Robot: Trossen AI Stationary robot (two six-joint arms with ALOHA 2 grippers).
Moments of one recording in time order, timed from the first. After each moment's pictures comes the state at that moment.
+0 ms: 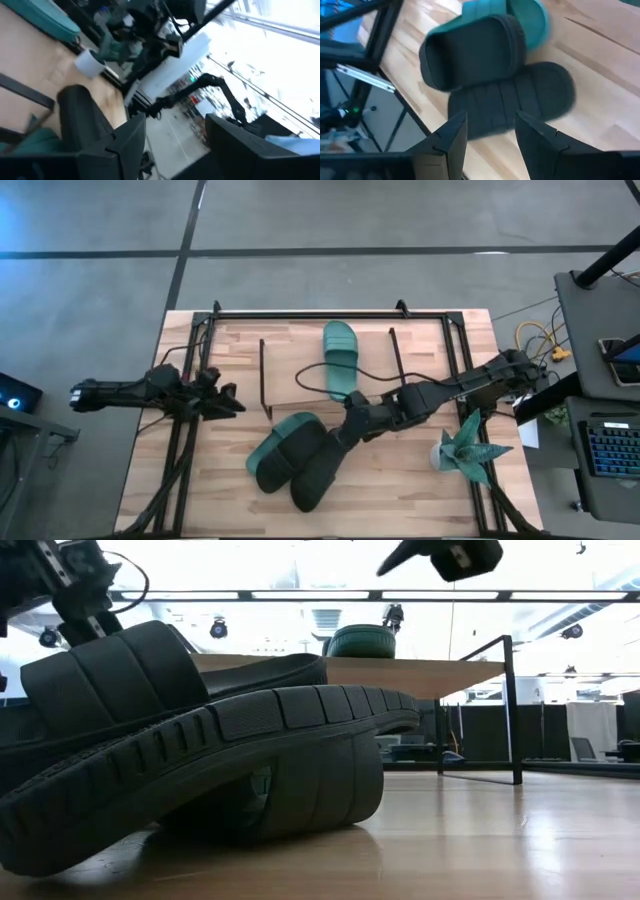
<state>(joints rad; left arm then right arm) -0.01 0.14 0.15 0.08 0.36 -0.93 0.31 1.68 1.51 -0.75 0.11 1.28</state>
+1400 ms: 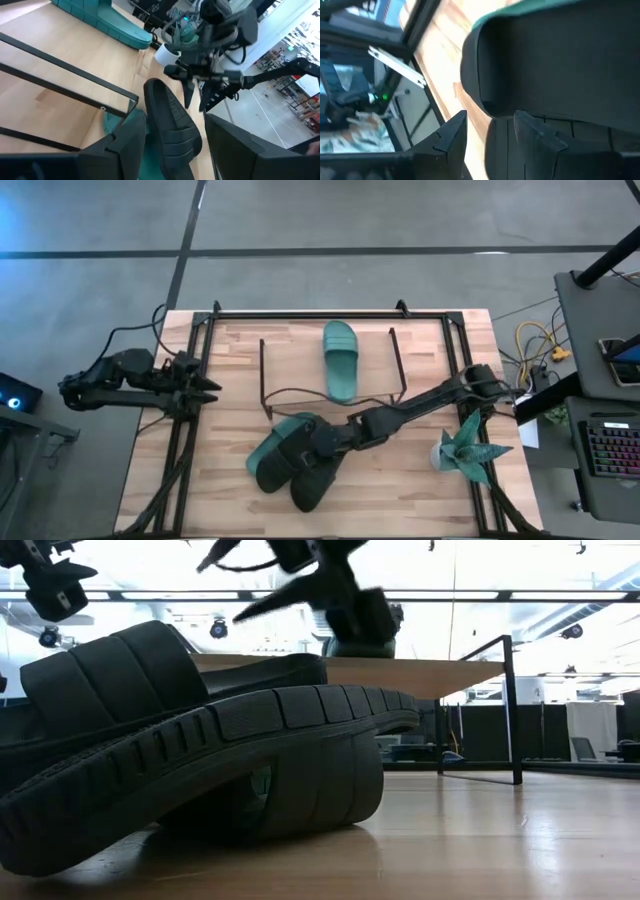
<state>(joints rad) -0.02 0.19 0.65 -0.78 0.10 -0.60 0.32 1.98 1.53 -0.26 0.00 1.16</state>
